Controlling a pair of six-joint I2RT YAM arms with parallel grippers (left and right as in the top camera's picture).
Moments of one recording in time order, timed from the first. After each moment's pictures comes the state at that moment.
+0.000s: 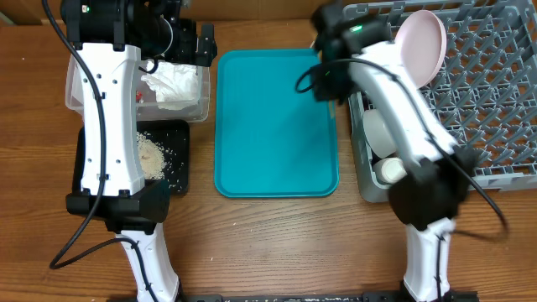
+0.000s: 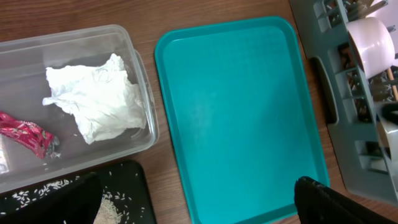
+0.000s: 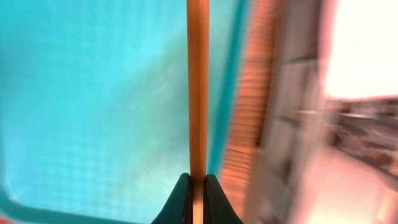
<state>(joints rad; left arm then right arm) -0.07 2.13 2.68 -1.62 0.23 0.03 0.36 2.16 2.26 -1.45 0.04 0.22</state>
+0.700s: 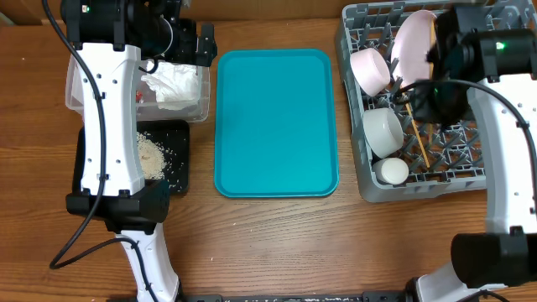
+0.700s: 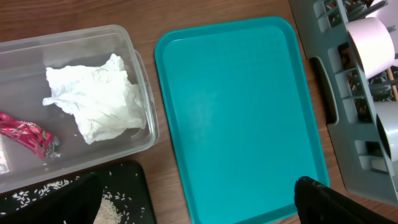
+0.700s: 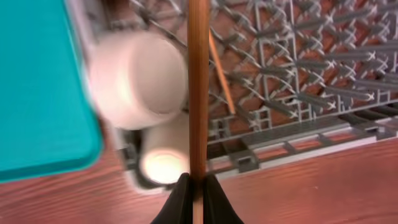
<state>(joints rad) -0.07 2.13 2.68 -1.62 0.23 0.03 0.03 1.75 1.92 -1.60 0.14 0.12</state>
